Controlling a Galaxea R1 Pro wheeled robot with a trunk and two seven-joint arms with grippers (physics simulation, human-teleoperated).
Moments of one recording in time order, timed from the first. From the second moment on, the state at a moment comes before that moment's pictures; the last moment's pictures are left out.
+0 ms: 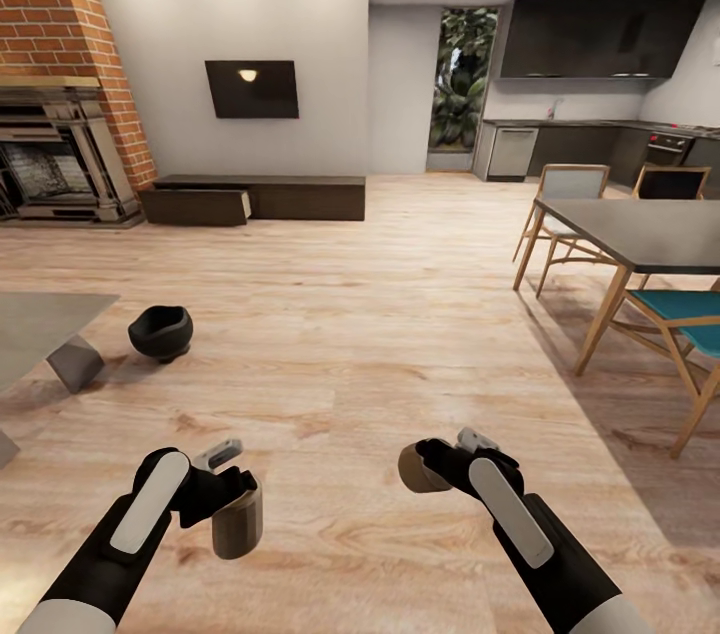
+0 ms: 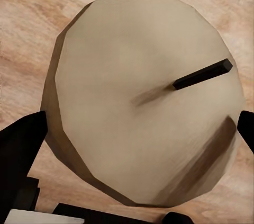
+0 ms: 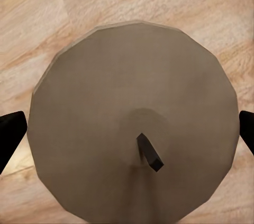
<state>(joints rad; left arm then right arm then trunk) -0.46 0.14 -0.09 -1.14 1.11 0.94 0.72 -0.47 -0.07 0.38 -1.21 -1.11 0.51 -0.71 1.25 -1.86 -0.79</state>
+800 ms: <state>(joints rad) -0.45 0.14 -0.09 -1.14 1.11 0.94 0.72 -0.47 -0.07 0.38 -1.21 -1.11 0.51 -0.71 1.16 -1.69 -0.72</state>
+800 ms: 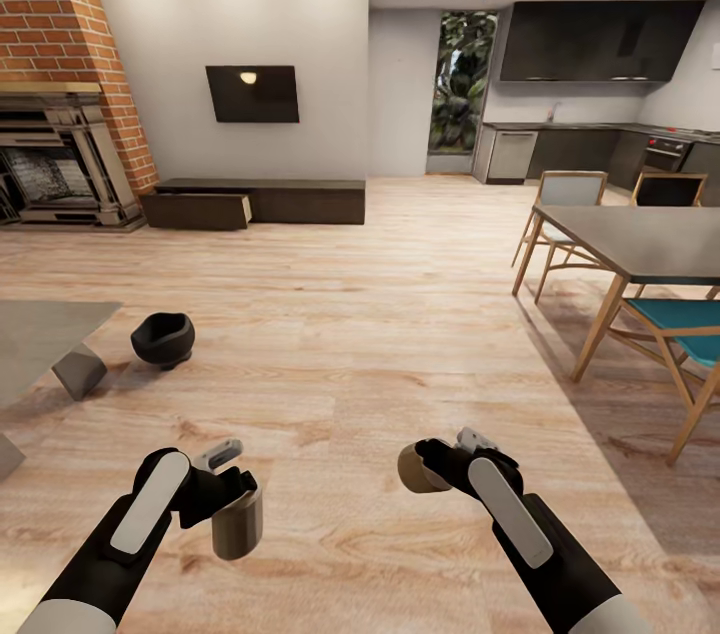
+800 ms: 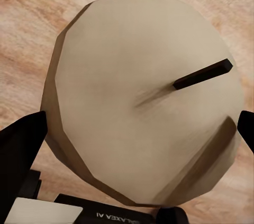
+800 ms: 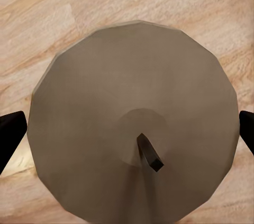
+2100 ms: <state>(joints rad) -0.46 0.13 -0.14 -1.08 0.85 0.85 0.71 -0.47 -0.09 0.39 -1.17 -0.98 0.60 -0.72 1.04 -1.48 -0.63</state>
